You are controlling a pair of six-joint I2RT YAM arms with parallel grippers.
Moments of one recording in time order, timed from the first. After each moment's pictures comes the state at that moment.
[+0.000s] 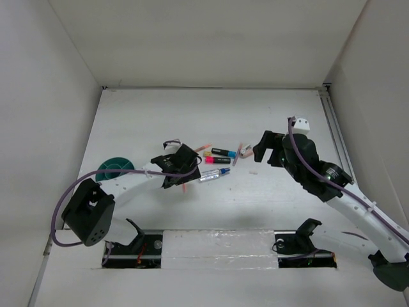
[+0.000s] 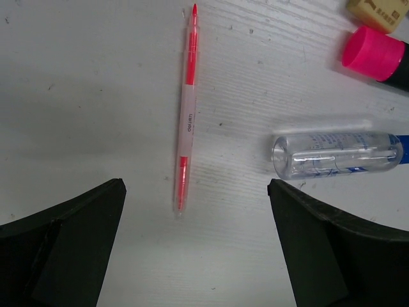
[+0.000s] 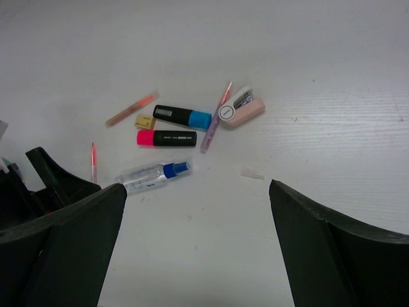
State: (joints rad) left arm -0.74 1.38 0.81 -0.56 -0.34 -0.95; right arm 0.70 0.90 1.01 -0.61 0.44 0.59
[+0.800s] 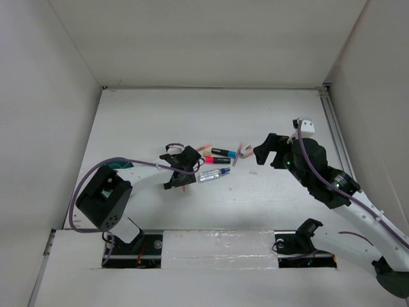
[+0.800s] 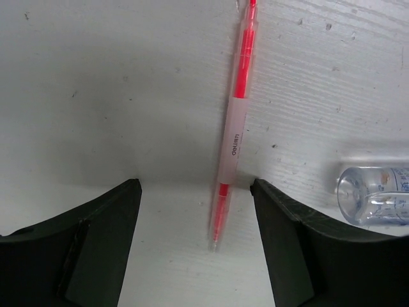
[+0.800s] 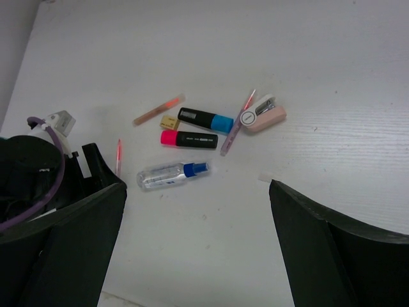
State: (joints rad) left arm -0.72 1.53 0.81 -0.58 -0.39 -0.92; right arm 0.70 0.80 0.97 -0.57 0.36 0.56
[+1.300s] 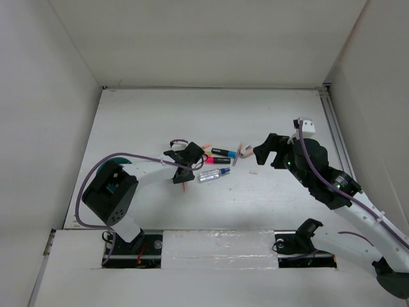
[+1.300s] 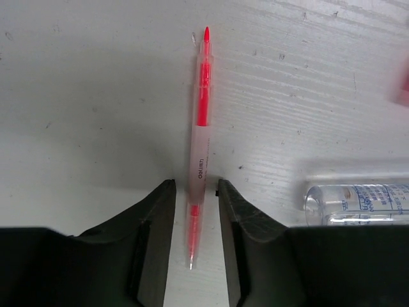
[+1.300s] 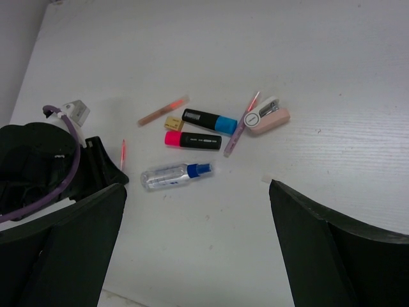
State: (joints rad) left arm -0.72 1.60 0.88 -0.55 -0.39 -0.89; right arm 0.70 0.79 0.97 -0.56 0.35 0.56
